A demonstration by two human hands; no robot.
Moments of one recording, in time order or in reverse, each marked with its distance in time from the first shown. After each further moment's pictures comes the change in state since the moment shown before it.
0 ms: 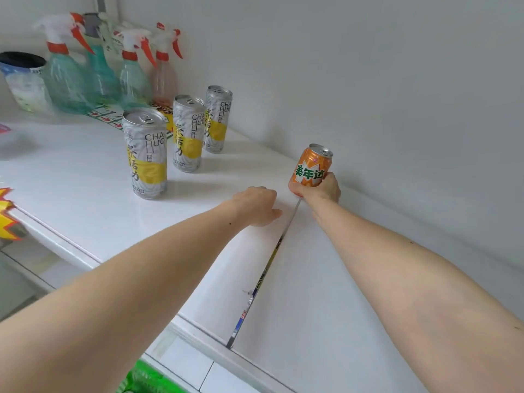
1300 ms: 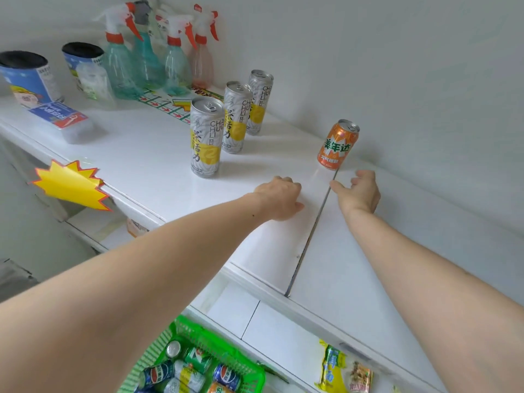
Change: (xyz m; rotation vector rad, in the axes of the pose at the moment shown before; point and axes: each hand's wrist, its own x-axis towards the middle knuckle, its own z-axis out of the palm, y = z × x) left_hand -0.070 -0.029 -0.008 -0.020 -0.004 0.094; right_hand -0.072 0.013 -0.008 -0.141 0.144 -0.067
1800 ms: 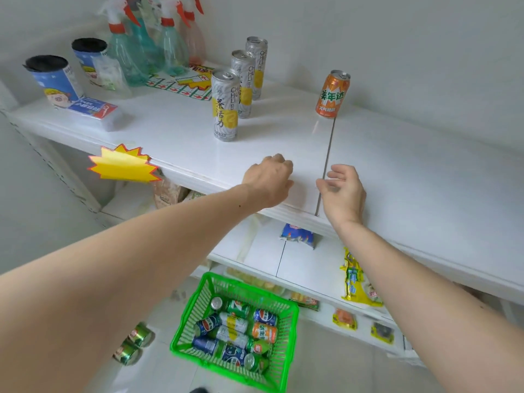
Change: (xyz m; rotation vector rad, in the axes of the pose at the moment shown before) left_hand -0.133 -0.027 0.005 0.037 0.127 0.104; right_hand -0.206 0.004 -0.022 0.215 0.035 -0.070
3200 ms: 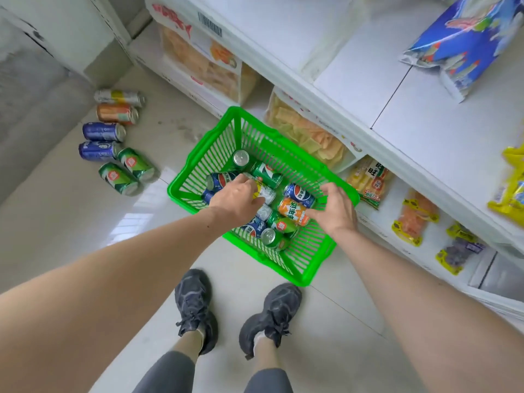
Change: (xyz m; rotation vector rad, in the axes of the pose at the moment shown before) left_hand -0.227 -0.137 0.500 -0.355 -0.503 -0.570; right_hand -0.235 0.437 0.159 -0.778 -0.875 0.146
